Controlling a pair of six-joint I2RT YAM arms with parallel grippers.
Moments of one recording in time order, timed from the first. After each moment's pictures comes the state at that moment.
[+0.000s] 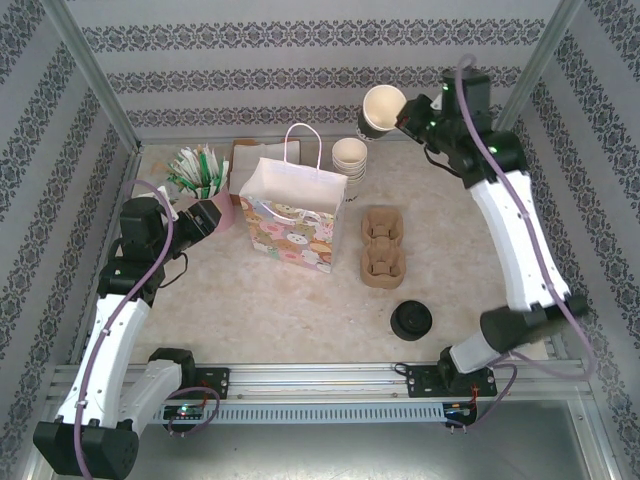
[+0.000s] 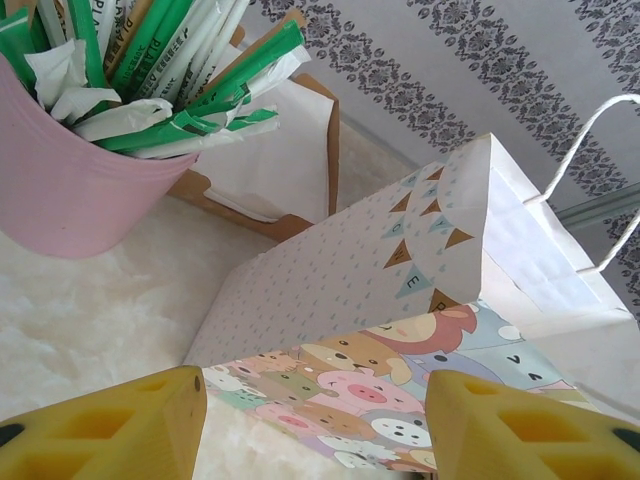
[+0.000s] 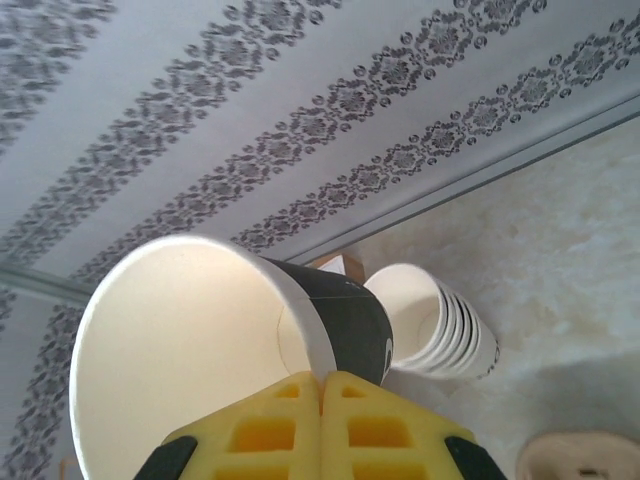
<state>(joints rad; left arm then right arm) -0.02 0.85 0.89 -0.52 0.29 -0.66 0.29 1.49 1.95 -0.88 -0.05 0.74</state>
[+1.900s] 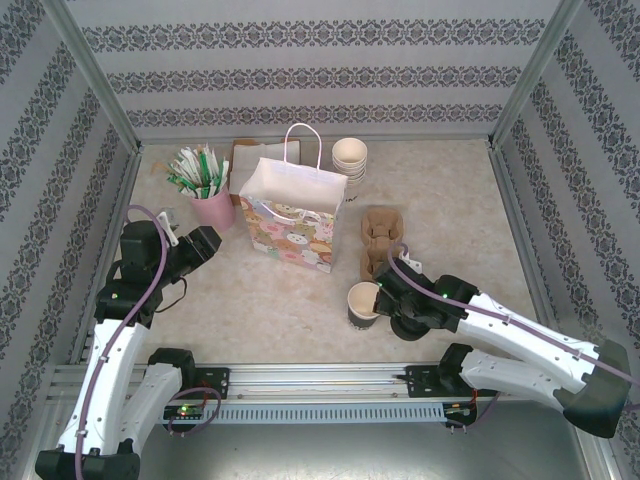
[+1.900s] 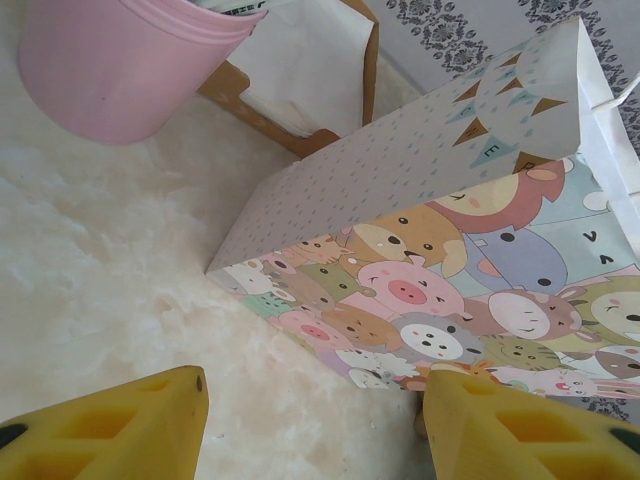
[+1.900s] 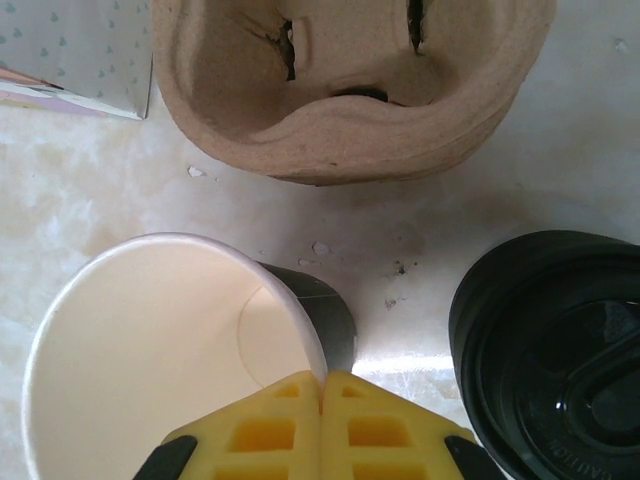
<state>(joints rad) -0.02 0.71 0.80 -0.68 0.32 -0.70 0.90 0.93 0.72 -0.92 0.18 1.09</state>
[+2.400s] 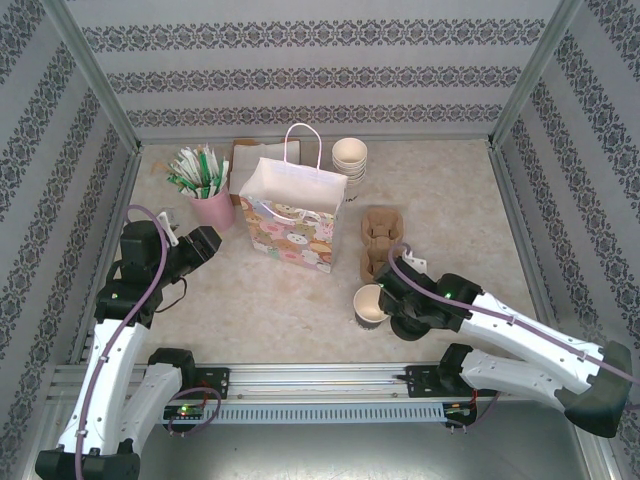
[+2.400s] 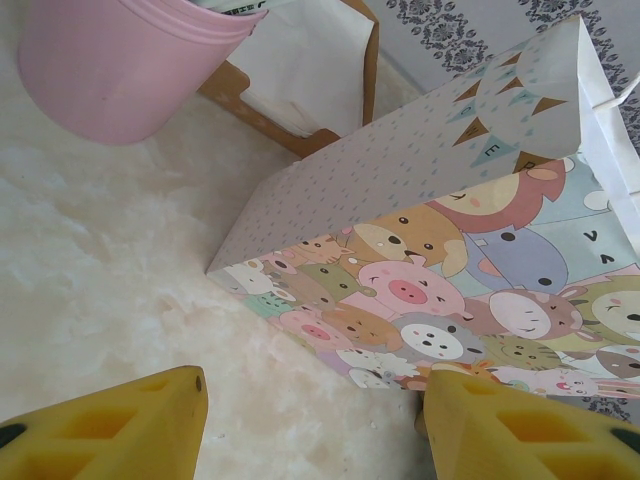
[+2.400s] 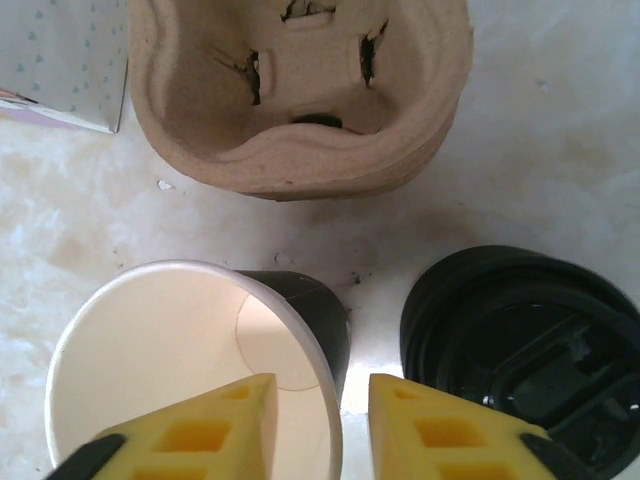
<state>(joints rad) -0.02 0.71 0.80 -0.68 0.32 -0.70 0.91 0.92 0.77 -1.01 0.25 1.06</state>
